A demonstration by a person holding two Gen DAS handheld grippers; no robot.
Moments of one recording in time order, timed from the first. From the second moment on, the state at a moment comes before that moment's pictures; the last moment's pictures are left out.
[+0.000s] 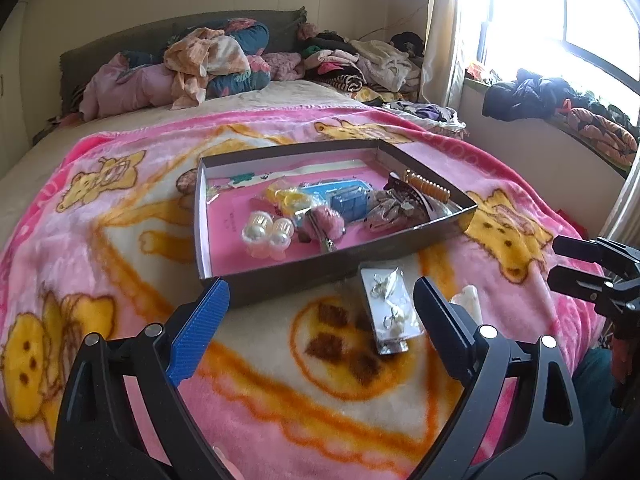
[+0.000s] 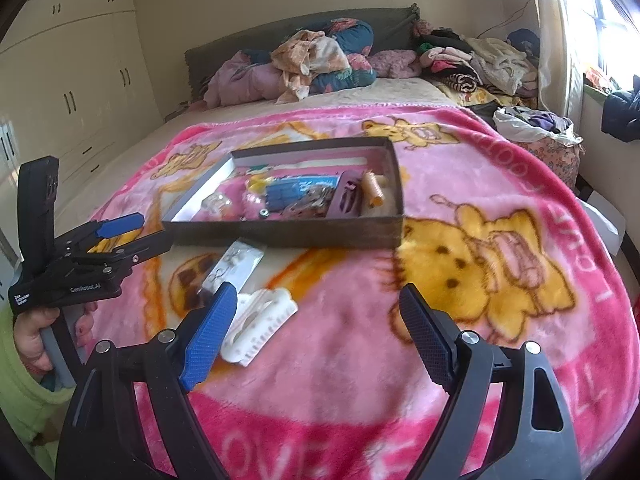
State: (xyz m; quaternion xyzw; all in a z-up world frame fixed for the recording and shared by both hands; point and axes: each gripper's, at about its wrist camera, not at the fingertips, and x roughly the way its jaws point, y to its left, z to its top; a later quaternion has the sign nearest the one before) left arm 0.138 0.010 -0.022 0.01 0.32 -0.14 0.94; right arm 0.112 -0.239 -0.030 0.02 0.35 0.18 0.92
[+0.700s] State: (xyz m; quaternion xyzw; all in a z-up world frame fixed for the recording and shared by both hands) left arm 0.140 0.022 -0.050 0.01 0.36 -0.14 0.92; right arm 0.121 -0.177 -0.082 0.00 0.41 0.20 0.89
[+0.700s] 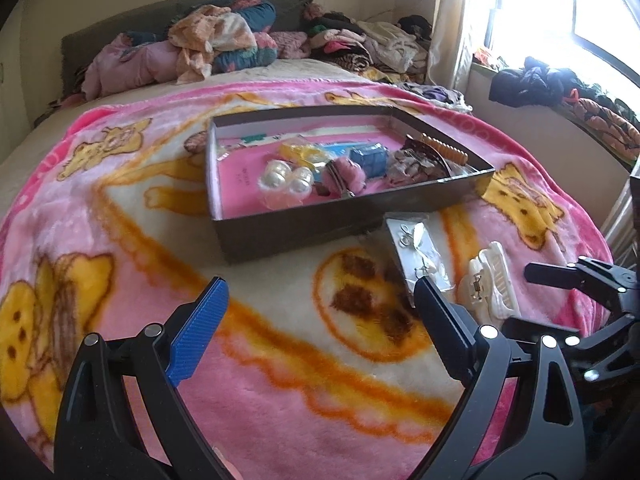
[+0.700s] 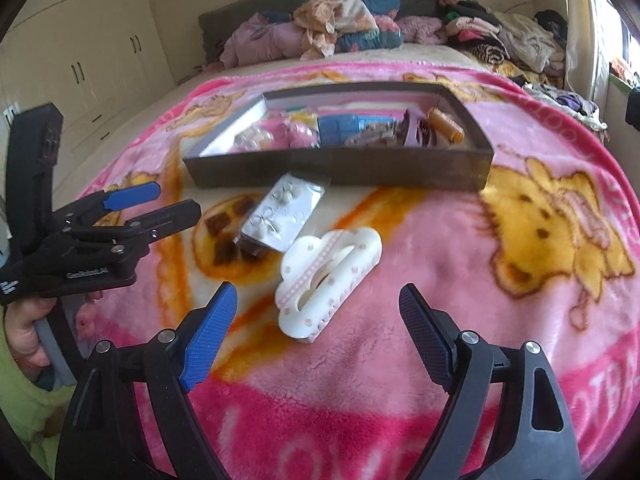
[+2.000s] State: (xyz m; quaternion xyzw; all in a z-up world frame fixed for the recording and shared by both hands) left arm 0.195 -0.012 -0.002 -0.01 0.33 -0.18 0.93; right arm 0.178 -0.230 -0.030 0.03 0.35 0.19 0.92
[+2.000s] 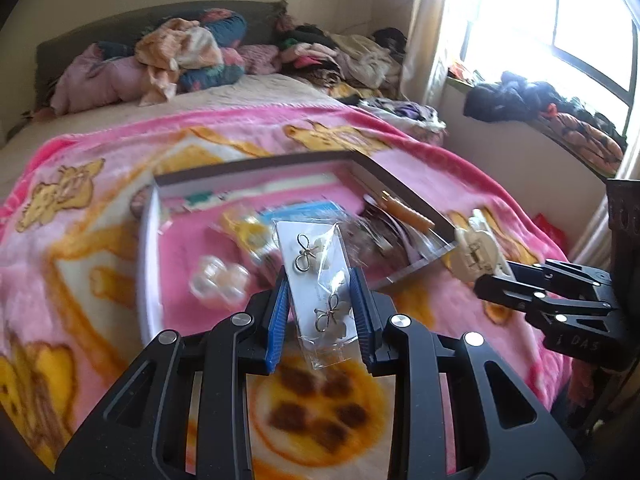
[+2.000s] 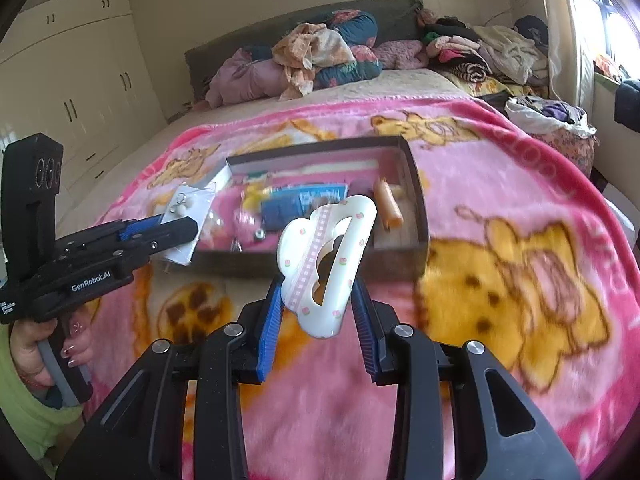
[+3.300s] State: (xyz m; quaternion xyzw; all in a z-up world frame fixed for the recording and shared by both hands) left arm 0.235 0.009 -0.031 -0.01 0.36 -0.12 0.93; right arm 0.236 -0.198 -0.045 0.01 0.37 0.21 0.91
